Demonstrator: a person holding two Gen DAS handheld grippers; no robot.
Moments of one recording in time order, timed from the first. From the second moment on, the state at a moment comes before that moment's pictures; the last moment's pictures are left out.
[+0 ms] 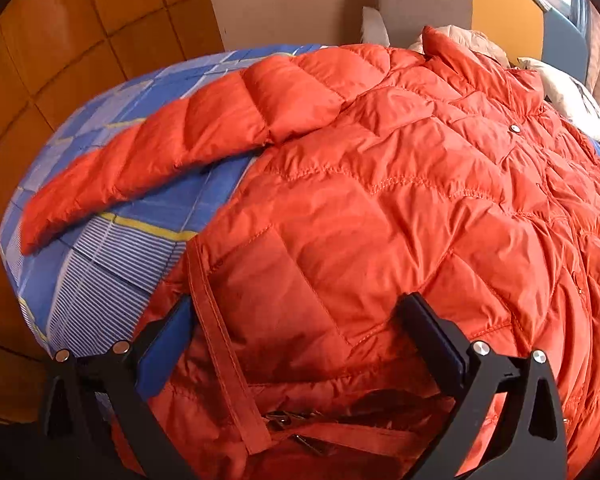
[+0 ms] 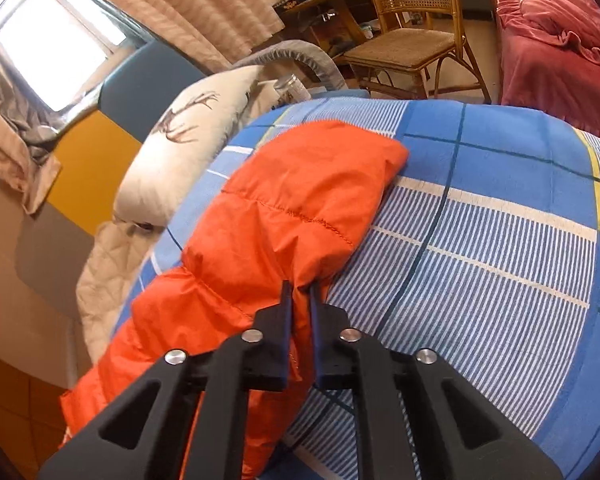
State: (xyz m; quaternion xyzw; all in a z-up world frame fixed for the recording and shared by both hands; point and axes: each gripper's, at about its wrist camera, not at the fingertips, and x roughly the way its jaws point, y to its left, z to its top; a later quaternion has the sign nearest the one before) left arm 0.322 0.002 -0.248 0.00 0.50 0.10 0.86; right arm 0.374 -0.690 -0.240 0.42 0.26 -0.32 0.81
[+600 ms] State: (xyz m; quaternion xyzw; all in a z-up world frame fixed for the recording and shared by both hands) left arm 0.306 0.023 -0.242 0.06 0.47 0.19 0.86; right arm 0.329 -0.644 -0.158 0.26 0.23 -0.39 0.85
